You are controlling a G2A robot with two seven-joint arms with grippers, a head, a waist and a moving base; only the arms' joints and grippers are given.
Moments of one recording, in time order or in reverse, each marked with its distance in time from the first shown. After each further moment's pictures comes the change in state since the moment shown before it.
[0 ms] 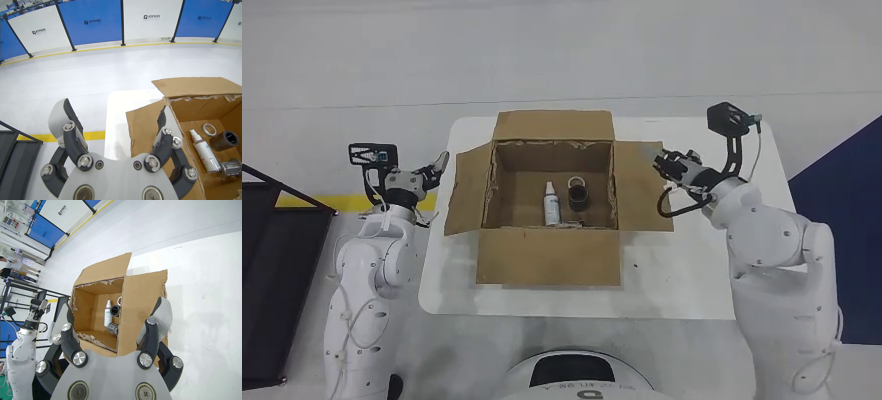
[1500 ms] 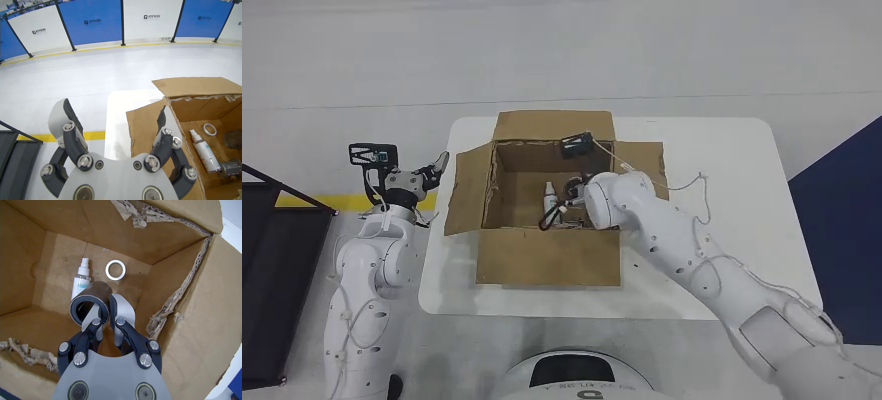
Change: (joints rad) left arm 0.000 0.000 0.000 0.000 0.000 0.000 0.000; right arm 0.599 -0.036 -0.870 0.652 -0.320 0.161 0.242
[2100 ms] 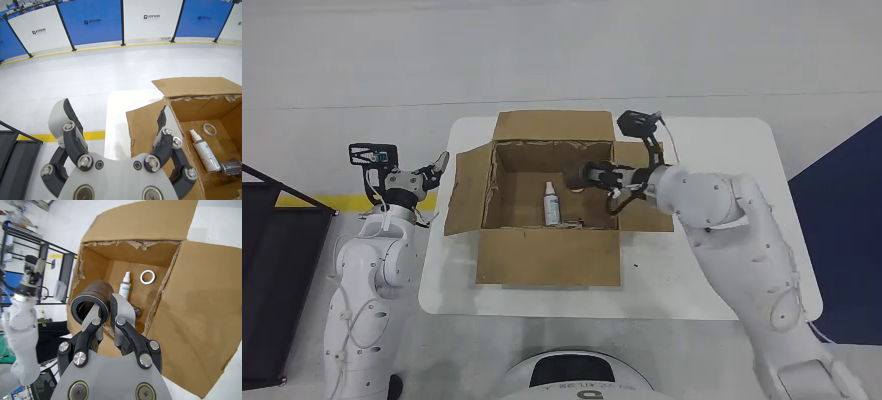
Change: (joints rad) left arm 0.000 0.000 0.000 0.000 0.000 0.000 0.000; right arm -0.282 0.115 0.475 -0.333 0.463 -0.179 -0.126
